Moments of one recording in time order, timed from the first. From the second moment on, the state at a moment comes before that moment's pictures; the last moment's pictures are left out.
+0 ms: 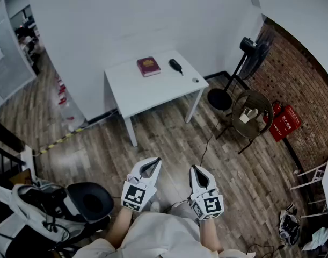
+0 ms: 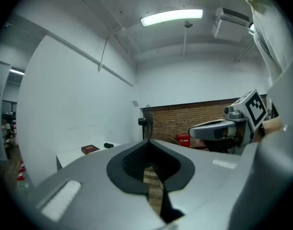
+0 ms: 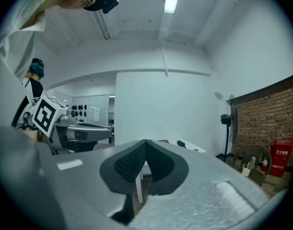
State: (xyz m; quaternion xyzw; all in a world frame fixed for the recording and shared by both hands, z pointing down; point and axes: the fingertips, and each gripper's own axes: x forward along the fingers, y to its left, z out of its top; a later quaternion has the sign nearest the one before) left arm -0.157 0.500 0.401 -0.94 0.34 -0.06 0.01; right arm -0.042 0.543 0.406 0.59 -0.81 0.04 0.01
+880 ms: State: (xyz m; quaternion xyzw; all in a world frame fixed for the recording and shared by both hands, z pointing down) left arm -0.087 0.383 0.421 -0.93 0.35 -0.08 0.00; right arm 0.012 0.411 0.426 0.56 -0.83 0.05 0.02
